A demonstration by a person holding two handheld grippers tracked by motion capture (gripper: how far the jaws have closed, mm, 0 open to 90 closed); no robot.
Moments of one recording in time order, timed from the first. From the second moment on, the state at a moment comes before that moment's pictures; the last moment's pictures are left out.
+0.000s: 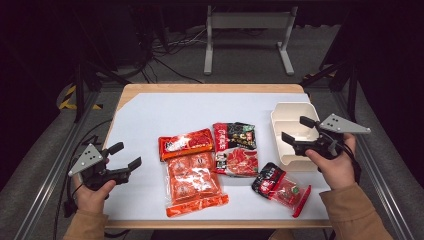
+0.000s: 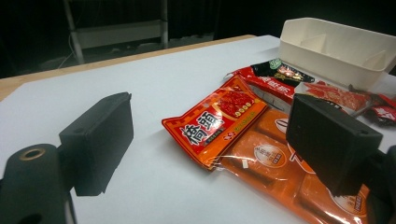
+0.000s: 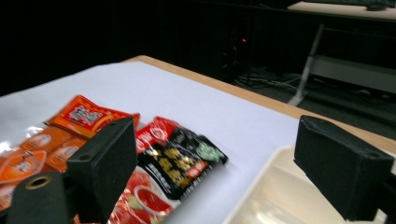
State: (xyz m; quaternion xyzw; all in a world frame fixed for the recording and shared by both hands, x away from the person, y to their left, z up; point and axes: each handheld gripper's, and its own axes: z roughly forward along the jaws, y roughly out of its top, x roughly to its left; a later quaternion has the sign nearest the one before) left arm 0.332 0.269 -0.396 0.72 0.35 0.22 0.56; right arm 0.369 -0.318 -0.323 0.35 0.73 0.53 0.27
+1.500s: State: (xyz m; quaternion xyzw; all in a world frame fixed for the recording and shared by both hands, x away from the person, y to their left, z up) left arm 0.325 0.274 -0.402 0.72 0.37 0.21 0.54; right arm 0.466 -0.236 -0.322 0.39 0.79 0.39 0.26
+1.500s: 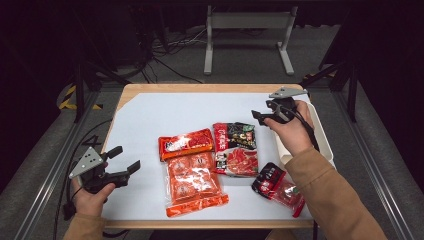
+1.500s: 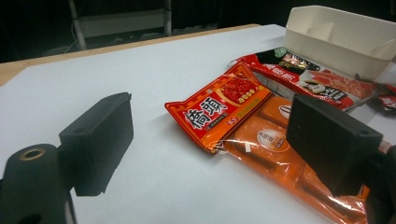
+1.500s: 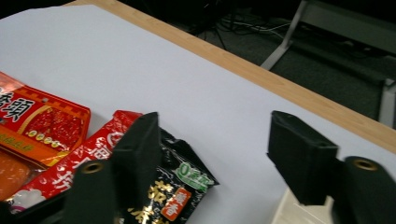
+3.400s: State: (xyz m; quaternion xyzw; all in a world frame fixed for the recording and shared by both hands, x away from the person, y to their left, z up) left arm 0.329 0.274 -0.407 0.72 0.37 0.19 0.55; right arm 0.529 -0.206 -0.416 0.50 0.82 0.24 0.11
